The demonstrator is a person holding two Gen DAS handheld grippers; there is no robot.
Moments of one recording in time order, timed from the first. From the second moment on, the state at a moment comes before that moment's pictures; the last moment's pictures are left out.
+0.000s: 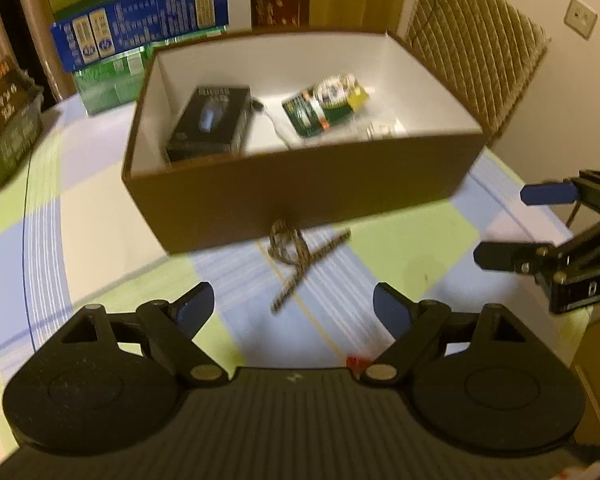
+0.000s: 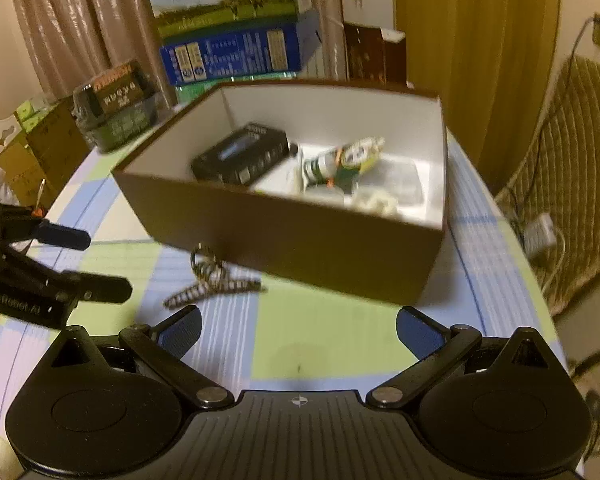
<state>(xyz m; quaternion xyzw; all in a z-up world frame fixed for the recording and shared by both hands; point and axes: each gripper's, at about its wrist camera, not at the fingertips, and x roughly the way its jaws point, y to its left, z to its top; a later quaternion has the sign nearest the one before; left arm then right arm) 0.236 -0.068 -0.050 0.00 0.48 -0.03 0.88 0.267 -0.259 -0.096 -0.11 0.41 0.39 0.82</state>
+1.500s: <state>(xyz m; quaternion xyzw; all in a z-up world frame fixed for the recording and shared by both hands) 0.184 -0.112 -0.117 0.01 0.53 -0.06 0.85 0.238 -0.284 -0.151 -0.12 0.50 0.37 0.78</state>
